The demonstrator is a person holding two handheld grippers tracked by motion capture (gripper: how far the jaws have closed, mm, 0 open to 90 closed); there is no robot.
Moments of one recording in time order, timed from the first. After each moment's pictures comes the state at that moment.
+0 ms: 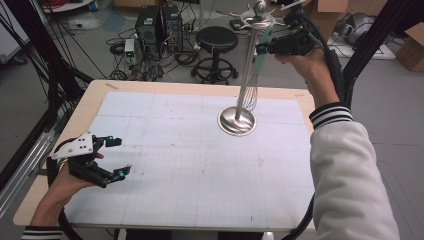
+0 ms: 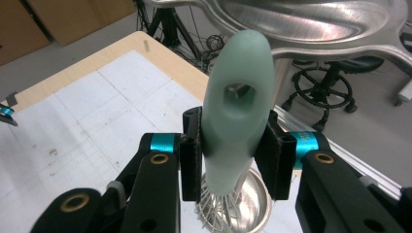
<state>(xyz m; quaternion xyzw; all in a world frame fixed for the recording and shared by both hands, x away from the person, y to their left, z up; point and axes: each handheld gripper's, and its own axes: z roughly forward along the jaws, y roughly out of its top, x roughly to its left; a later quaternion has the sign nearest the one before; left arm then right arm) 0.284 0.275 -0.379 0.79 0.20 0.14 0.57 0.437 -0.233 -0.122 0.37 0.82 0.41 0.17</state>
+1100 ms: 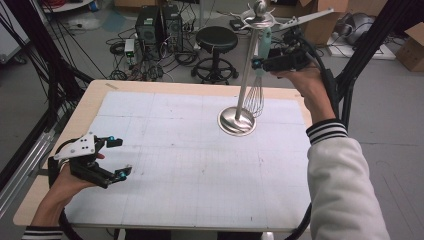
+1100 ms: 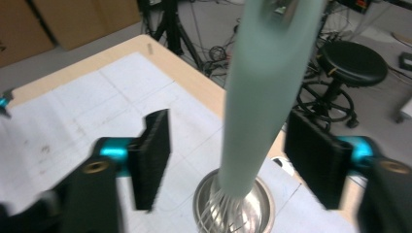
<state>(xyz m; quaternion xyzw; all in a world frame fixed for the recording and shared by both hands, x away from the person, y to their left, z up) 0.284 0.271 -0.380 0.79 0.20 0.14 0.56 0.424 -0.238 -0.159 0.34 0.81 0.43 0.19</state>
